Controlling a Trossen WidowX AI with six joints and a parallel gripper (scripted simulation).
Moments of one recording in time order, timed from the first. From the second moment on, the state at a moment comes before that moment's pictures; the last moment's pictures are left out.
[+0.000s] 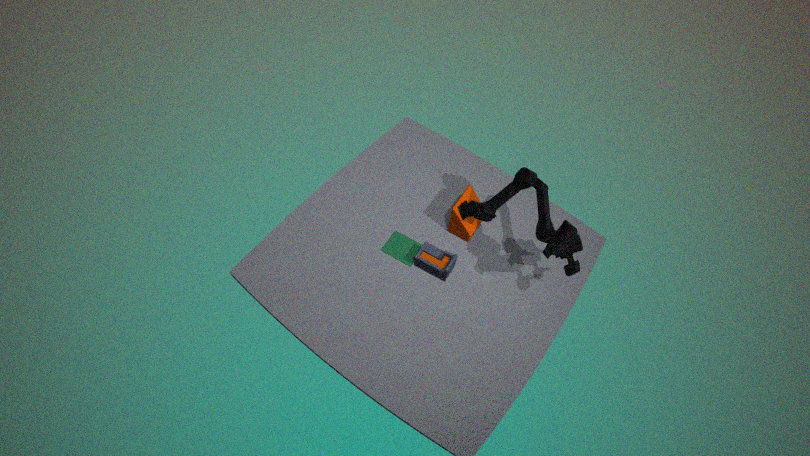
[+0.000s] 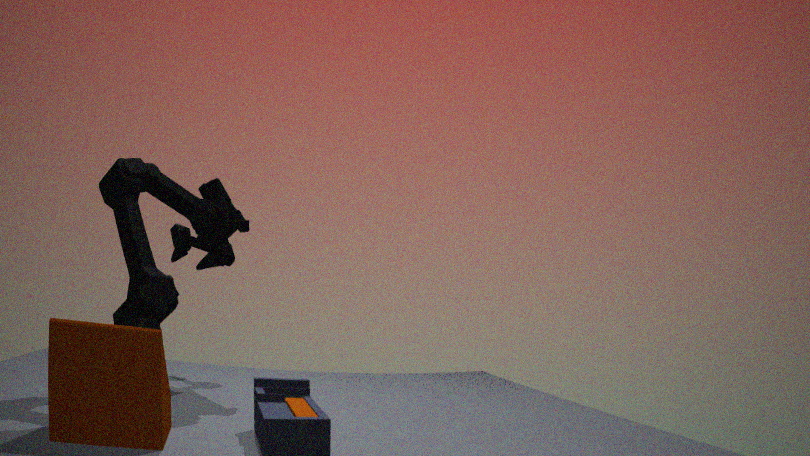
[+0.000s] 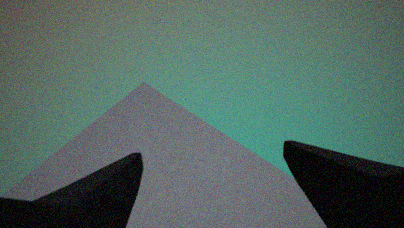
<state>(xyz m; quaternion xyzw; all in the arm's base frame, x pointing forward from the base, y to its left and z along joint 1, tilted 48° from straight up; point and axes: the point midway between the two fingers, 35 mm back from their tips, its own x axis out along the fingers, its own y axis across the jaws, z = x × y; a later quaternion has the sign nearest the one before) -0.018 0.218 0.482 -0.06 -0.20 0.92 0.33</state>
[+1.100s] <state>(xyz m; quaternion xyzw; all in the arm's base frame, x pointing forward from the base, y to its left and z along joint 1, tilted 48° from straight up) 0.298 0.209 0.252 0.05 0.26 0.57 0.77</state>
